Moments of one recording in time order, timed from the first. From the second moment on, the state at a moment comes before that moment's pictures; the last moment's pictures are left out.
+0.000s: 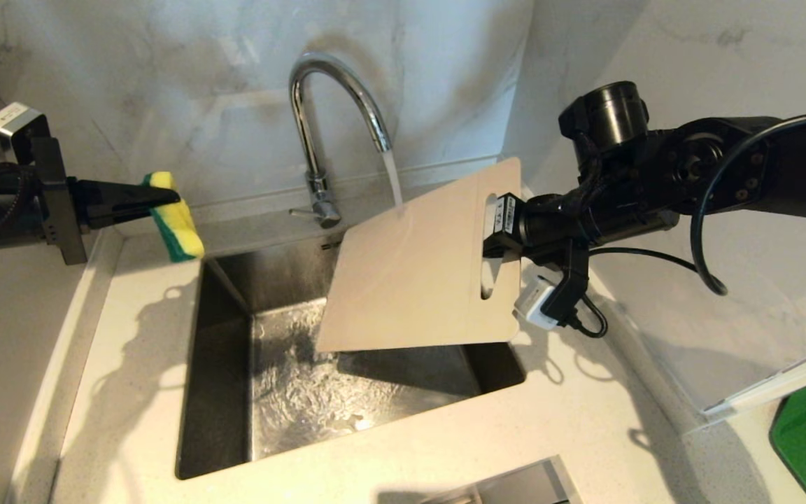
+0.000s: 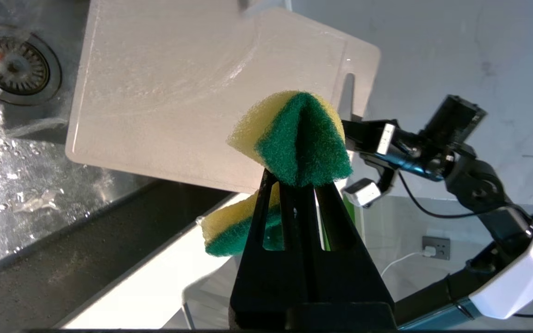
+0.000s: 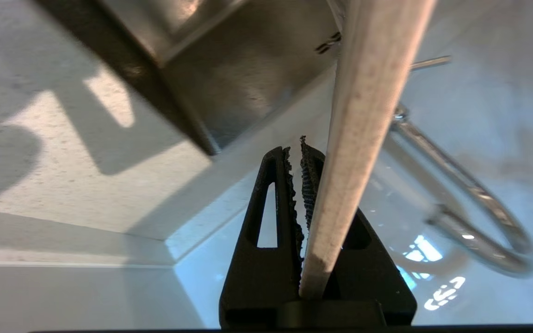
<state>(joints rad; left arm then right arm) -0.04 1.48 -1.19 -0.08 -0.77 -0.74 0.31 1.90 -1.76 0.43 0.35 -2.64</state>
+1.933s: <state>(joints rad) -0.24 1.60 -1.06 -0.25 -0.72 -0.81 0.69 1.83 -1.65 0.43 0.28 -2.52</state>
